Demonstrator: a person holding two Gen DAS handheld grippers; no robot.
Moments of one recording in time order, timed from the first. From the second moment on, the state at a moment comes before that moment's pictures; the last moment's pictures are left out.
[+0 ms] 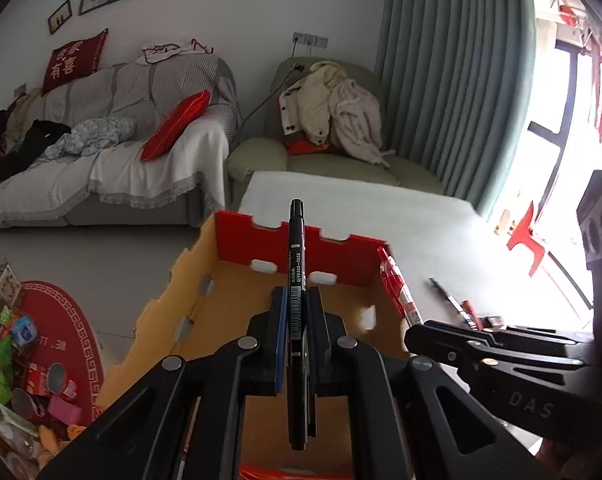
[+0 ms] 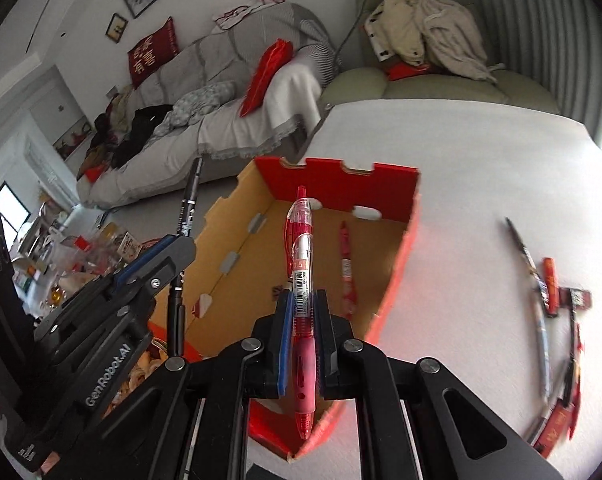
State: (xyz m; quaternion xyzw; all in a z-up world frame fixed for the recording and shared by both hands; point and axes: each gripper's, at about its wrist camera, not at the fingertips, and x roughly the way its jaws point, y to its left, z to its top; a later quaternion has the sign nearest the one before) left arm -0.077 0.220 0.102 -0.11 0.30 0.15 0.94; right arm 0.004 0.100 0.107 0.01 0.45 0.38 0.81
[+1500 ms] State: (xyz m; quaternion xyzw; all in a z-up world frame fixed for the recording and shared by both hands) left arm 0.042 0.265 0.007 -0.09 0.50 0.17 0.84; right arm 0.080 0.150 0.050 -0.05 0.52 0.33 0.78
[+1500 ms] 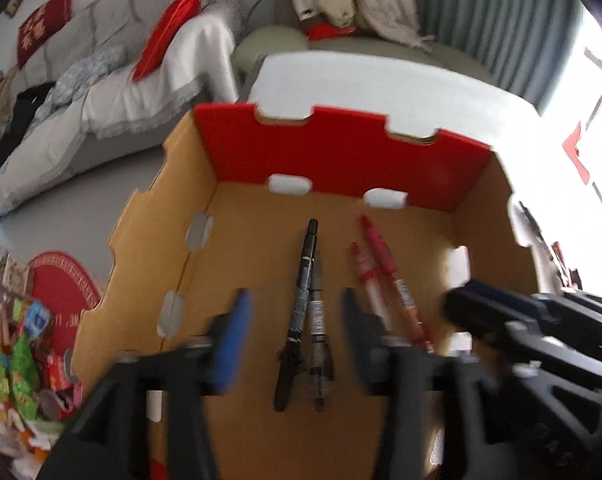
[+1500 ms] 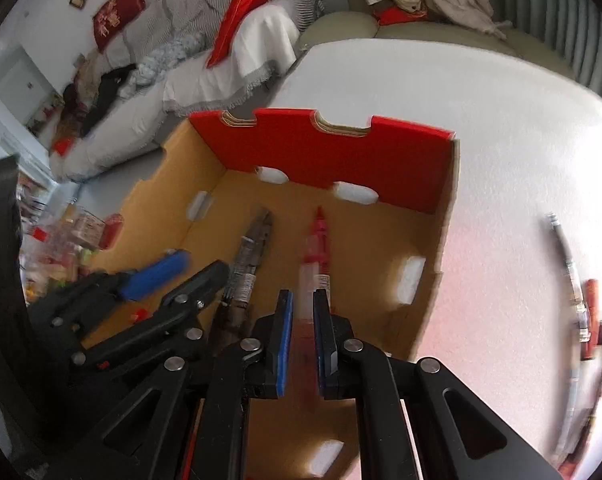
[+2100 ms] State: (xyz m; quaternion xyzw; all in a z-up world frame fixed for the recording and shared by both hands) left arm 0.019 0.149 0.062 -0.16 0.43 0.04 0.89; right arm 0.046 -0.084 0.063 0.13 0.49 0.20 0.84
